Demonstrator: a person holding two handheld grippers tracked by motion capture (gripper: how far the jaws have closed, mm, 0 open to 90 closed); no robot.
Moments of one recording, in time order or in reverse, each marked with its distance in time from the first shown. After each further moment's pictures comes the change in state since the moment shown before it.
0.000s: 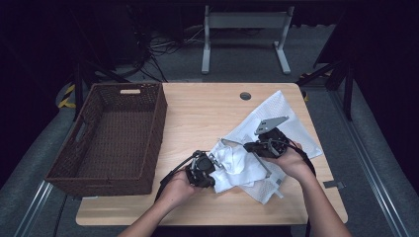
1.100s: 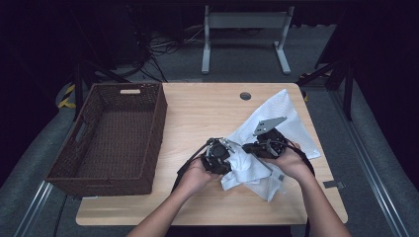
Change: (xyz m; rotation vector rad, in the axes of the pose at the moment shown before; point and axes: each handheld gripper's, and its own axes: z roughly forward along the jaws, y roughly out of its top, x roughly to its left) left arm 0.011 0.044 0.009 -0.107 -0.020 -0.017; right arm 0.002 0.001 0.002 0.002 0.018 -0.010
